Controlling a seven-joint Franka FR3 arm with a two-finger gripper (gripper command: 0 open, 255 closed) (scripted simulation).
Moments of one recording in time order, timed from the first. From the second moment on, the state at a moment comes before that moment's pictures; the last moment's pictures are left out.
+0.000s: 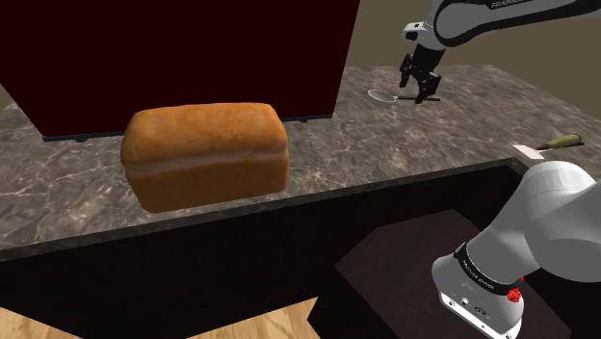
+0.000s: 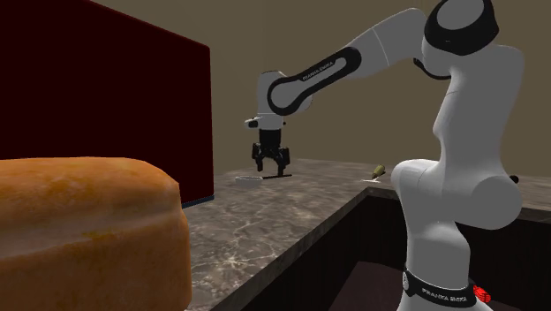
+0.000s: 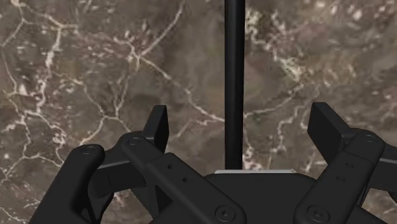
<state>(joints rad) 0.31 -0.33 -0.67 -2.28 -0.37 2.08 -1.33</state>
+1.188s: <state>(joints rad) 0.31 -0.31 -0.69 -2.31 -0.37 2.13 -1.34</state>
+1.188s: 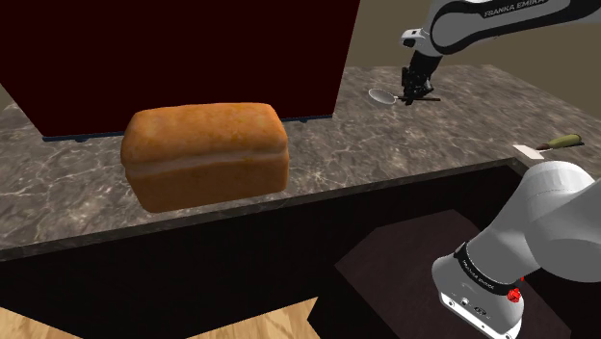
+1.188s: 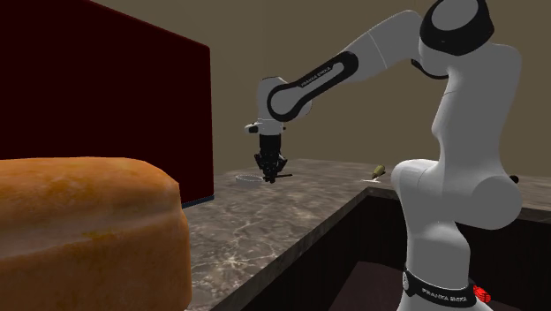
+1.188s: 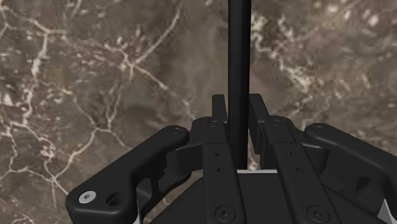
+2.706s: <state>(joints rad) 0.32 -0.37 -0.63 -2.09 -0.35 1.86 -1.36</state>
